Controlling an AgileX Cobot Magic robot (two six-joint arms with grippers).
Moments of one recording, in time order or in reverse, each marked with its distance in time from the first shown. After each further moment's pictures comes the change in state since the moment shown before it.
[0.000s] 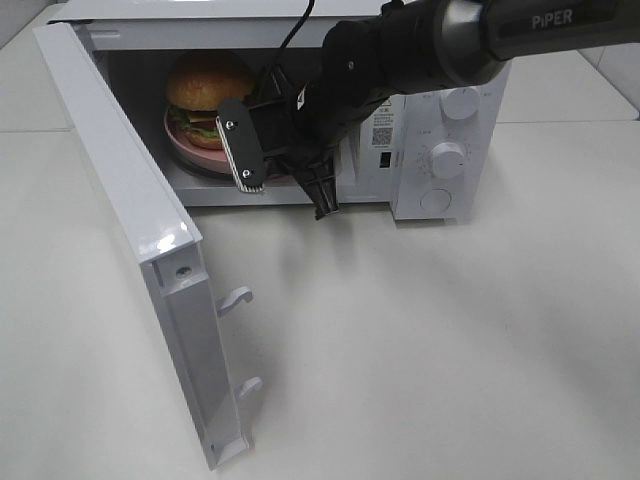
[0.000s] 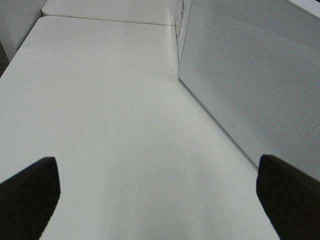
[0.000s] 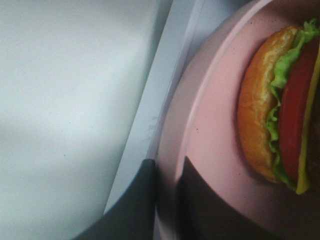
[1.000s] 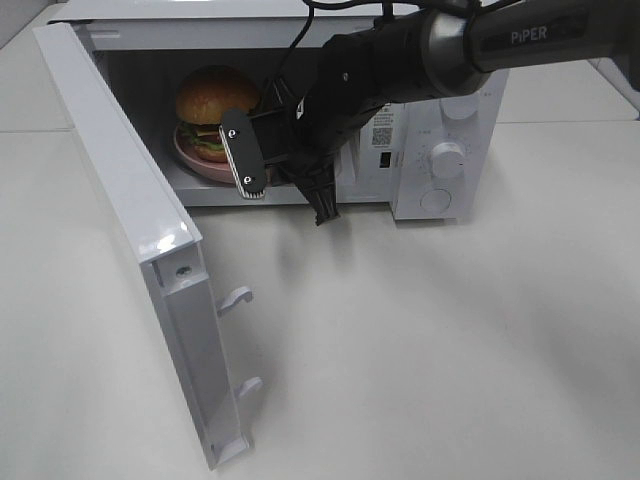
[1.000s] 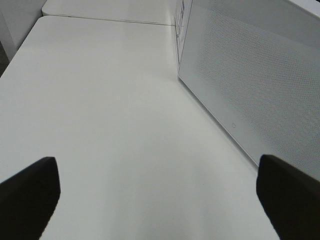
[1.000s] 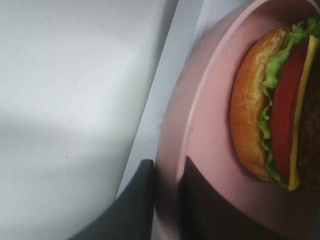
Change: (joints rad) left arm 0.000 0.000 0.000 0.000 0.000 0.000; right arm -0.007 0.053 -0.041 -0.013 0.016 0.021
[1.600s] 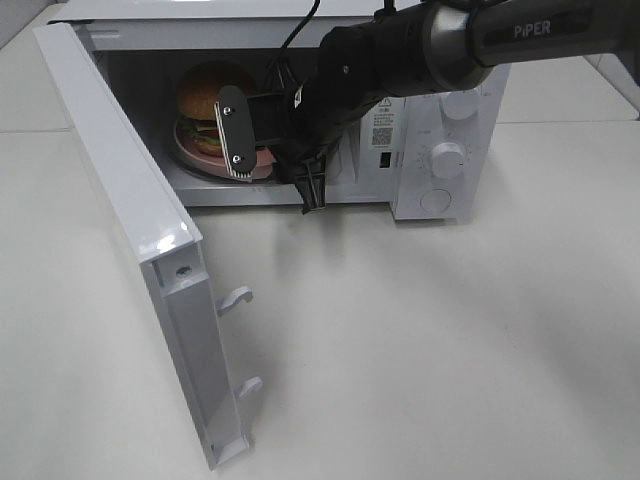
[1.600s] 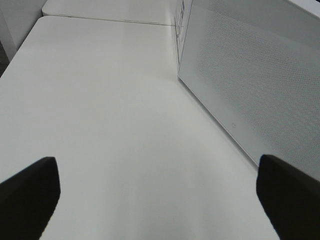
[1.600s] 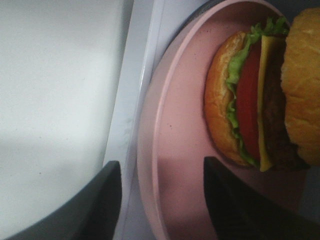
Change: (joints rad) left arm 0.000 0.000 0.000 0.000 0.001 0.000; right arm 0.000 -0.003 -0.010 0.000 -0.047 0.110
